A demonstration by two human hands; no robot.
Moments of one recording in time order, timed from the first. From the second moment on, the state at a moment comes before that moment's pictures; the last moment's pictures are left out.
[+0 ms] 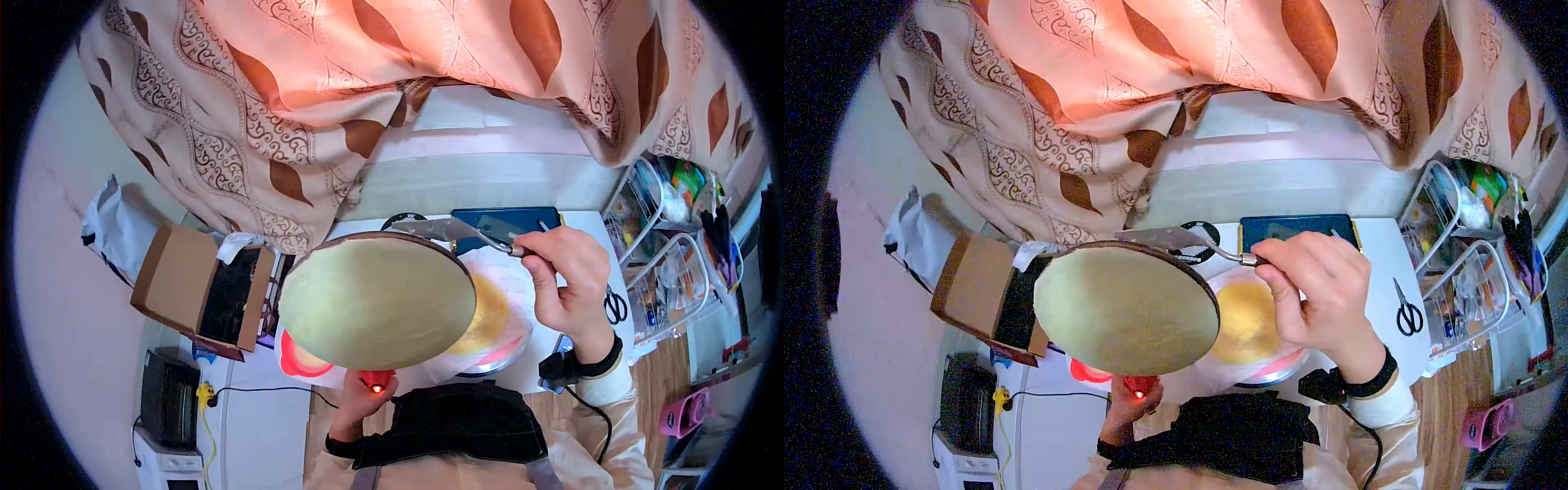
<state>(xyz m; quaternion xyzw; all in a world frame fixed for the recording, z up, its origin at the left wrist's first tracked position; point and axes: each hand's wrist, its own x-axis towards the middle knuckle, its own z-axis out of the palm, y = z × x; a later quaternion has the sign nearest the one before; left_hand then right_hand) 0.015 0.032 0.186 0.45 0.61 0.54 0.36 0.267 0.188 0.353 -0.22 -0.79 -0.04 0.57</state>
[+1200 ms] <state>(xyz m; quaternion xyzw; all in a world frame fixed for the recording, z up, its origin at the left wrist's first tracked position) 0.019 0.030 0.177 0.46 0.61 0.54 0.35 0.287 0.177 0.334 -0.23 -0.79 -0.03 0.57</state>
